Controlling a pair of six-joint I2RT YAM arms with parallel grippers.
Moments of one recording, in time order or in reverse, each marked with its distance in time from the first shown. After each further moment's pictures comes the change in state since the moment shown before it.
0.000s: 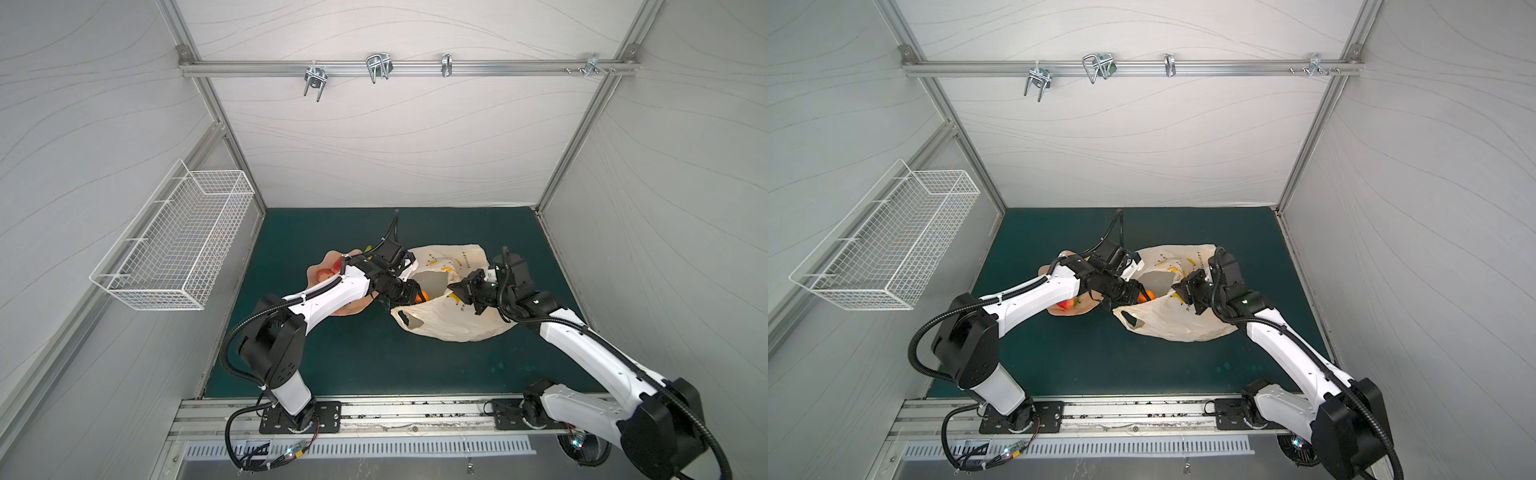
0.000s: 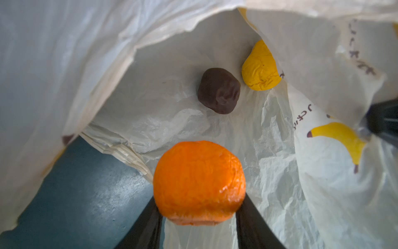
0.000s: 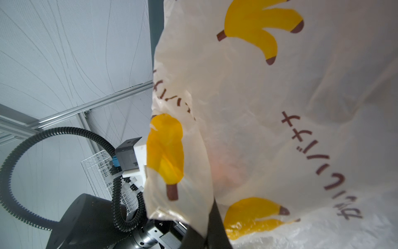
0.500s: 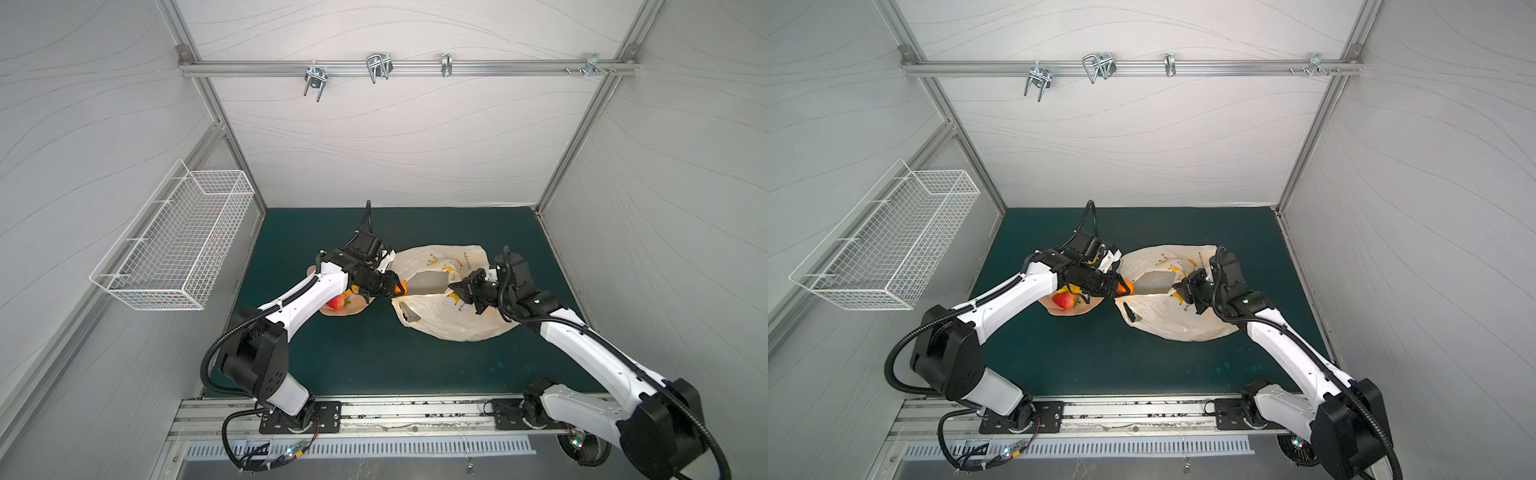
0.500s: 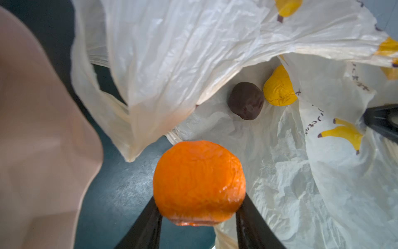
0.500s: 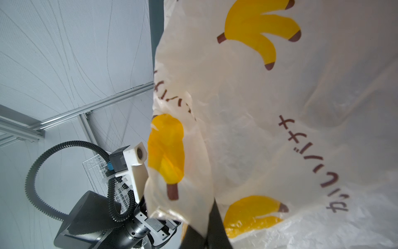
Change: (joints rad) left arm 0.126 -0.115 -0.031 -0.098 -0.027 0.090; right arm -0.013 0.000 0.000 -0.001 -0.008 -0.003
